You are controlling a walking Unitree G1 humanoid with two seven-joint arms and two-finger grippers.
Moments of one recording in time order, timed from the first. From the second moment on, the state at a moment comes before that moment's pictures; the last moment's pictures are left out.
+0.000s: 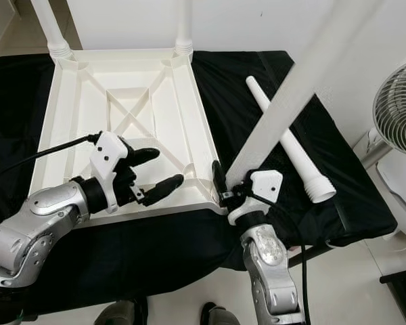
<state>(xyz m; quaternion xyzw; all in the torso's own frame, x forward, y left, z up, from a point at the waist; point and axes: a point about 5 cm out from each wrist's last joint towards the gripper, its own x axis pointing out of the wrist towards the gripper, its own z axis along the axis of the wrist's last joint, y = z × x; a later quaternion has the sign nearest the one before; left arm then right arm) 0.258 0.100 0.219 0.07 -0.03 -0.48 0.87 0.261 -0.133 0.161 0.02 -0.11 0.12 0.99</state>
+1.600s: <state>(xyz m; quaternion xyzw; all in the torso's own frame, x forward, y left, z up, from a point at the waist) 0.257 0.101 0.226 0.07 -0.04 -0.48 0.87 0.263 -0.135 0.172 -0.08 -0.12 0.15 0.98</state>
